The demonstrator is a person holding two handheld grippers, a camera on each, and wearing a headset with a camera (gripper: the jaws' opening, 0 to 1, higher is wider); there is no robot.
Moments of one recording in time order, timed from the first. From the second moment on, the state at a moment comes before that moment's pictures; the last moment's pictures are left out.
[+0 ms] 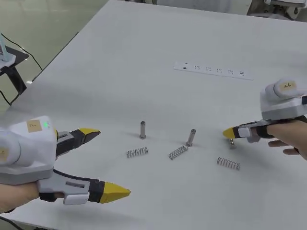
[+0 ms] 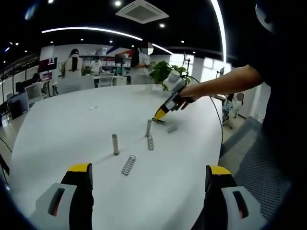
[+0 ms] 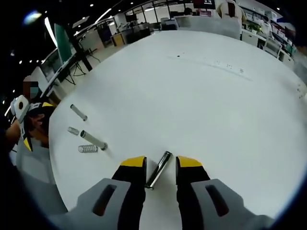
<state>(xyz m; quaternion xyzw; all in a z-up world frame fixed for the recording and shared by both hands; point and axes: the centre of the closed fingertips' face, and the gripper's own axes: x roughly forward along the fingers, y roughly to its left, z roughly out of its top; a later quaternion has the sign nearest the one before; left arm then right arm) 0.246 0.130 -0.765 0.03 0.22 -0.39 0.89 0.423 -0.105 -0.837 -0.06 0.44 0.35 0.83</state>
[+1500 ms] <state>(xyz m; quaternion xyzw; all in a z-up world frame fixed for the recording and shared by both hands) 0.245 0.128 -0.766 0.04 0.23 -0.40 0.89 0.406 -0.105 -0.838 -0.06 0.45 0.33 0.83</state>
